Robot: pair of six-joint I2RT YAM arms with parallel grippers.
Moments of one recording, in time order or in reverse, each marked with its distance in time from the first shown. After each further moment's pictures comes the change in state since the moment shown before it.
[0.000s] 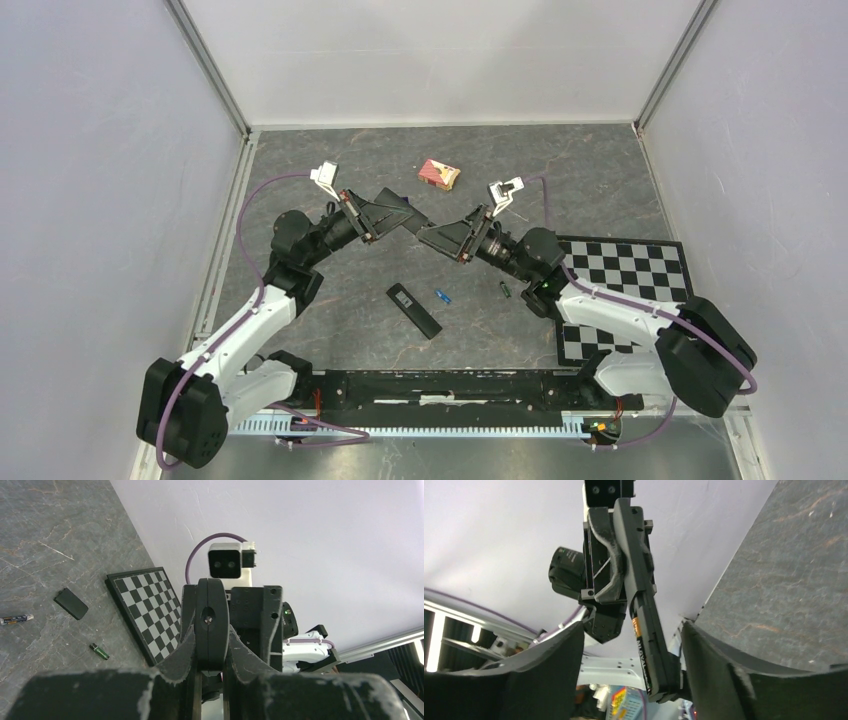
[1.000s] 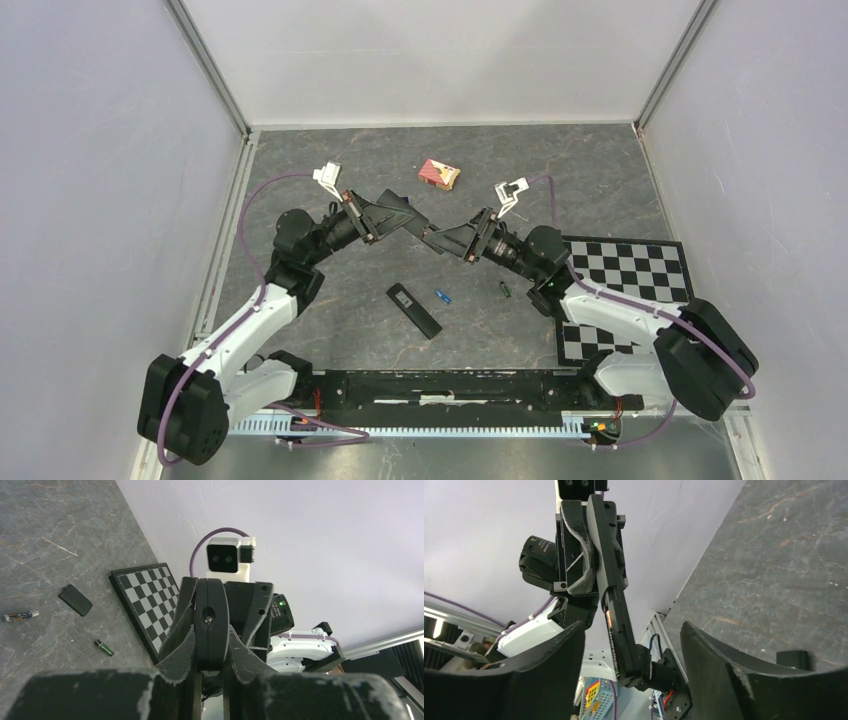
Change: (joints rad) left arm -0.001 0.017 0.000 0.006 0.015 0.011; right arm -0.060 -0.002 -0.036 0.008 -0.056 -0.081
